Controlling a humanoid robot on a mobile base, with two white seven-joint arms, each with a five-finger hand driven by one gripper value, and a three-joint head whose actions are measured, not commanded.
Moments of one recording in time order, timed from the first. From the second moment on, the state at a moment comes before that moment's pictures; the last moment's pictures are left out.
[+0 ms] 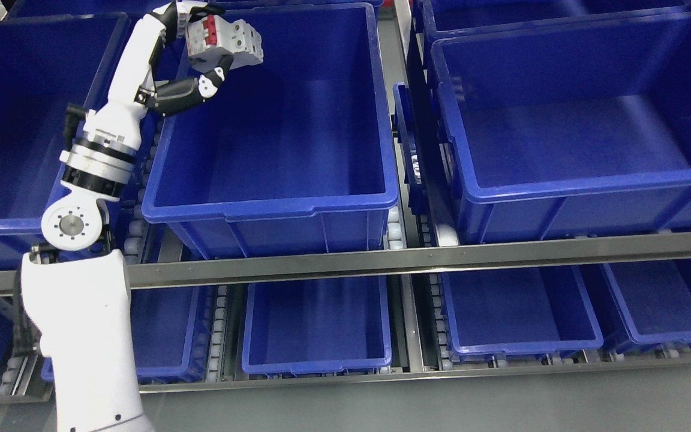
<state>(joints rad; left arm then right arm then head) -0.99 0.03 0.21 -1.23 -0.39 -0.41 -0.50 0.09 0.00 0.00 -0.25 0.07 0.02 -0.14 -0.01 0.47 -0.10</state>
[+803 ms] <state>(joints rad) -1.17 0.15 0.10 -0.71 -0.58 -0.34 -0.48 0.09 0.00 0.00 -0.25 0.07 0.02 -0.14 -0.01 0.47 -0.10</state>
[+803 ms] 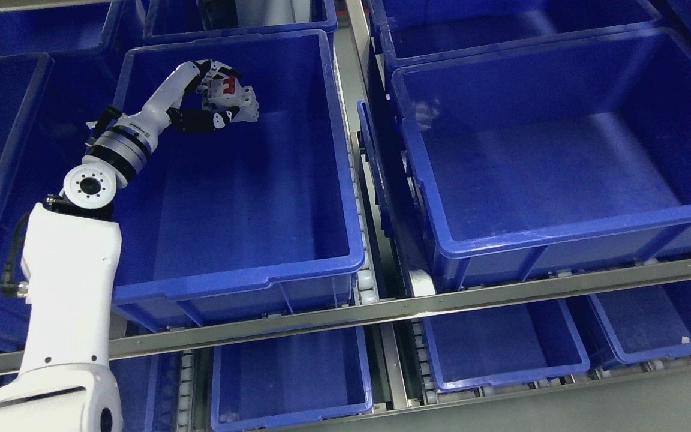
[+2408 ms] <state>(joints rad) -1.16 0.06 0.29 -0.78 -0.26 -0.17 -0.22 0.09 0.00 0.00 -0.25 0.07 0.02 -0.14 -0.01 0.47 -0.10</state>
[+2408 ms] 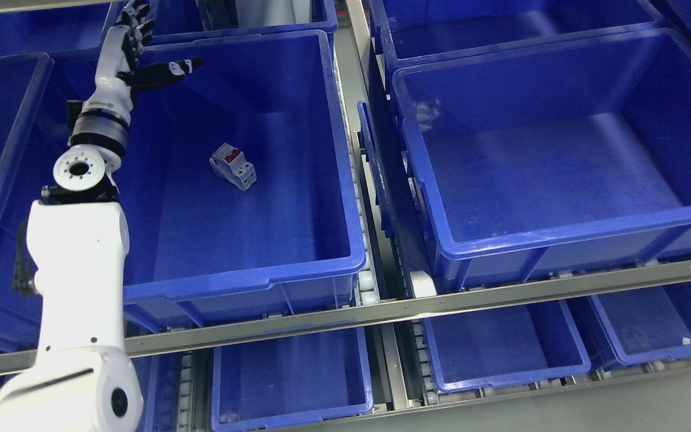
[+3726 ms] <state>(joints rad) -0.78 0.01 0.19 -1.49 -0.13 0.03 -0.09 0.09 0.00 0.00 -0.25 0.07 0.02 -0.14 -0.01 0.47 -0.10</state>
